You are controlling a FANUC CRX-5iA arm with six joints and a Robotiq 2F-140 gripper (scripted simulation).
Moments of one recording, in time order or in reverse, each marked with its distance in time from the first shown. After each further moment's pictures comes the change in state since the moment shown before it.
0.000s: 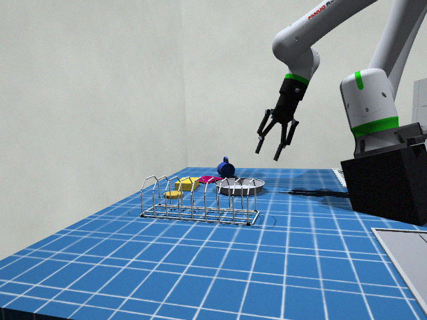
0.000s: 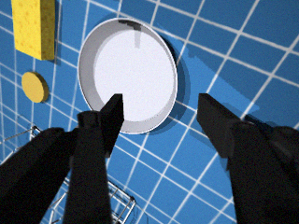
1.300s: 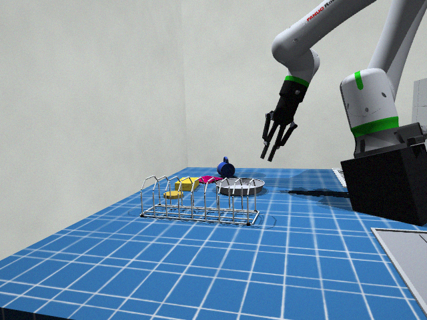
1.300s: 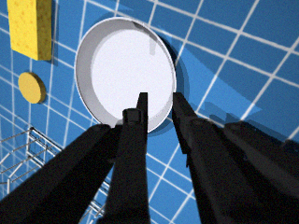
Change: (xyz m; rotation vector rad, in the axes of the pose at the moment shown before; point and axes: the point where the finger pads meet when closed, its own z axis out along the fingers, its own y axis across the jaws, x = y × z) arm 0.000 0.003 0.007 0.000 0.000 0.000
